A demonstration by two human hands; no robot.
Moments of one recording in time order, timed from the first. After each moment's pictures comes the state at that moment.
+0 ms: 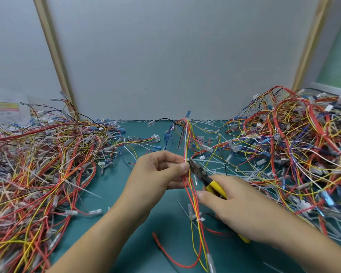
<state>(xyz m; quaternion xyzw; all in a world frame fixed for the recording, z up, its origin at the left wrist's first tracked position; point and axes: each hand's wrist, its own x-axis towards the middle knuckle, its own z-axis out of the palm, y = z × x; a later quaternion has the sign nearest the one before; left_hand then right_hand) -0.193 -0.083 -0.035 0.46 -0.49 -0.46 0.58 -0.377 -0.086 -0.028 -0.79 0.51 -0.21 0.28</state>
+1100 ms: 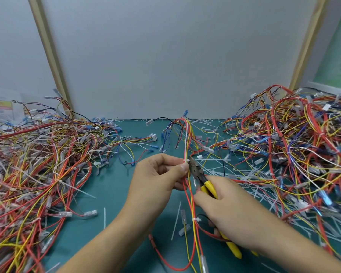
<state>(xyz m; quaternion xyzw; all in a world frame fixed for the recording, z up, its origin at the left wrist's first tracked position) -0.209 -0.083 -0.044 0.47 -0.47 -0.41 0.62 -0.362 -0.075 -0.024 -0.73 0.55 -0.22 0.34</state>
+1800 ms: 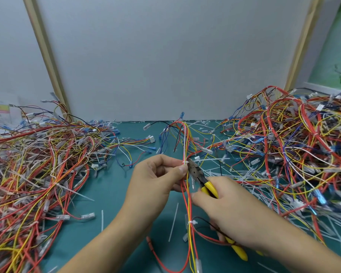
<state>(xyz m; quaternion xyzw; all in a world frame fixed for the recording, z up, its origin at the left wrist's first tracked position) -0.208 -0.082 -0.043 0.46 -0.49 -0.41 0.61 -0.370 -0.080 -0.026 -0.73 0.52 -0.22 0.37</state>
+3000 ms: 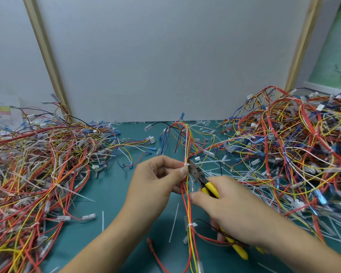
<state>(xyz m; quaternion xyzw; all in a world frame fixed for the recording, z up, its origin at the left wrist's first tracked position) -0.207 -0.085 -0.045 0.46 -0.52 -0.39 0.60 -0.374 -0.084 -0.026 -0.73 0.52 -0.22 0.38</state>
